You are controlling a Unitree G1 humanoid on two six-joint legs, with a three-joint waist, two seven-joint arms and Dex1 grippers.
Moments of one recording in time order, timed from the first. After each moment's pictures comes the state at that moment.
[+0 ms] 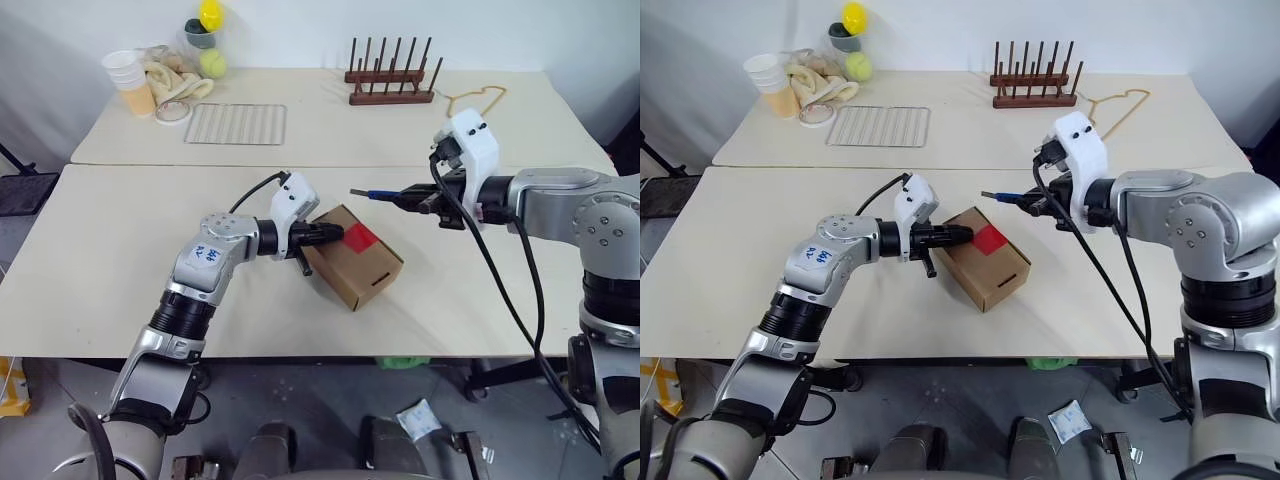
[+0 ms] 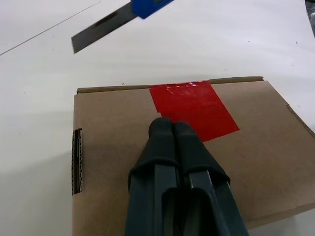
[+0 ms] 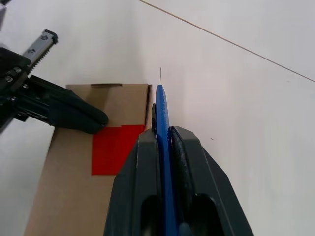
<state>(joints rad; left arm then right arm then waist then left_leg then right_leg) -0.81 0.36 -0.18 0.19 -0.22 0.59 -0.83 -0.95 -0.70 0.00 -0.20 0.80 1.38 0.37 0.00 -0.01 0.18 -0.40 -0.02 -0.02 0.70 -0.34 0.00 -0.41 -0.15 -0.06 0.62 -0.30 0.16</state>
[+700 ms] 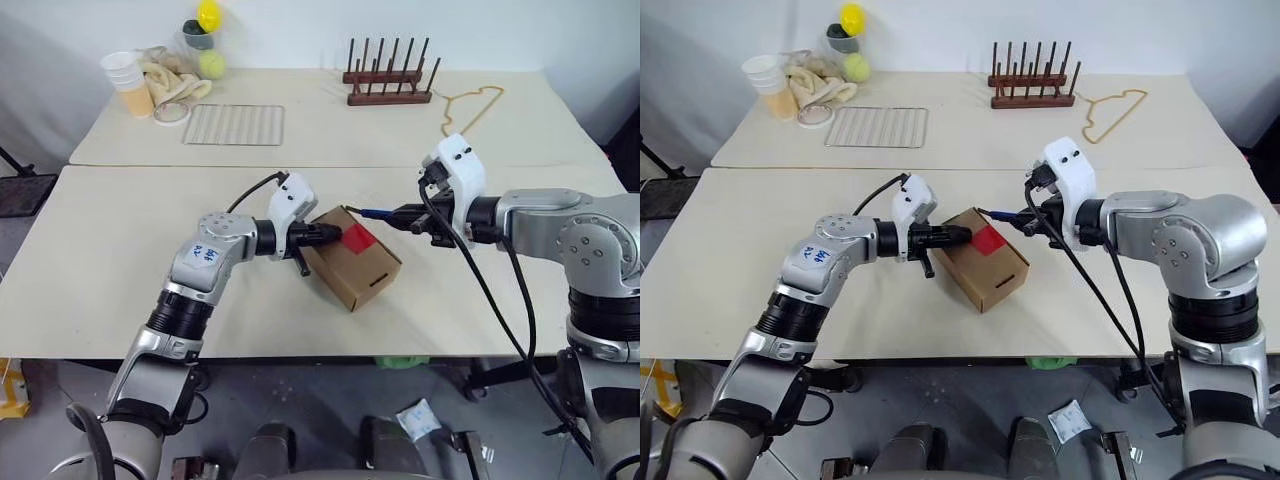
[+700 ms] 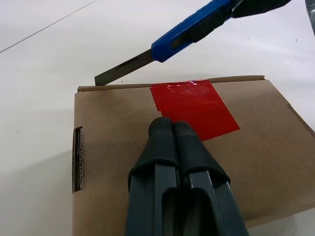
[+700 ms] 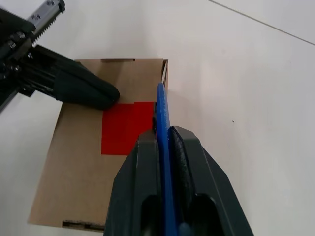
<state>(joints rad) -0.81 0.38 -0.18 0.18 -0.22 0.61 -0.84 -0.89 -0.67 -0.01 -0.25 0.75 1.40 0.40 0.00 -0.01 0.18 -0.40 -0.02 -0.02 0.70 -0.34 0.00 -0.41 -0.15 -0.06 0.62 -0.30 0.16</state>
